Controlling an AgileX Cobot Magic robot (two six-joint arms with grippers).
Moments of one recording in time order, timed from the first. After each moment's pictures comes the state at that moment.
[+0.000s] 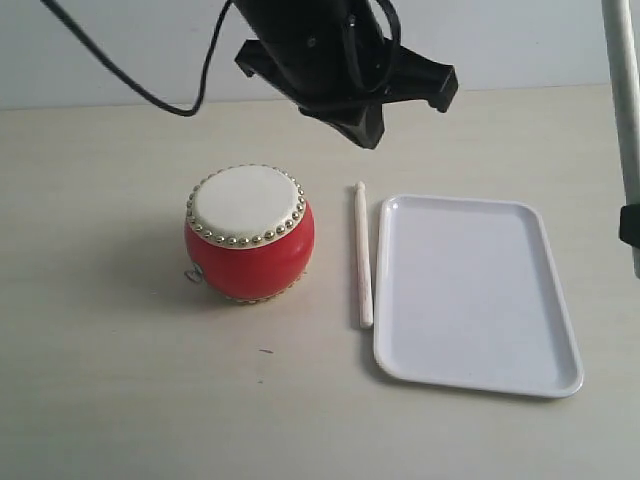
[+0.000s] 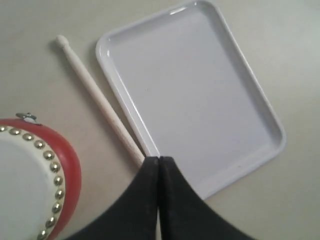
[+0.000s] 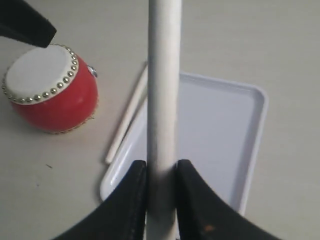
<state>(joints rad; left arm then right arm) -0.82 1.87 -1.73 -0.12 1.01 -0.14 0.58 0.62 -0.51 -0.23 0.62 0.51</state>
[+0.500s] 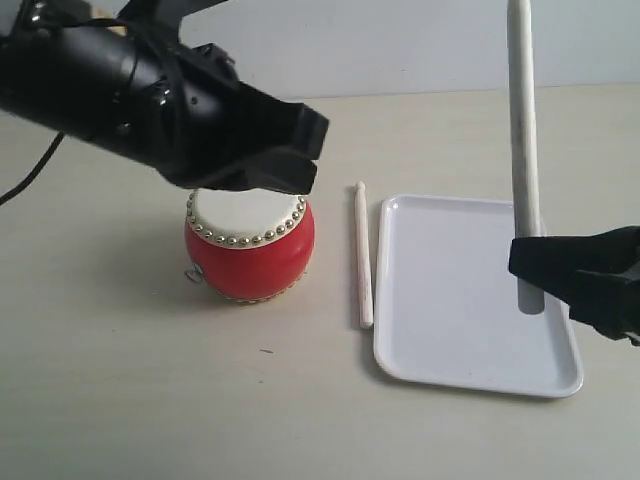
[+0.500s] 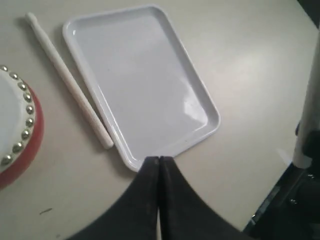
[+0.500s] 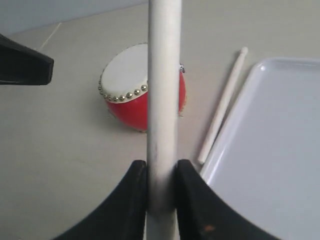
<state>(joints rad) -0.72 1.42 -1.06 -0.62 0.62 0.22 0.58 0.69 -0.36 0.52 0.30 -0.04</state>
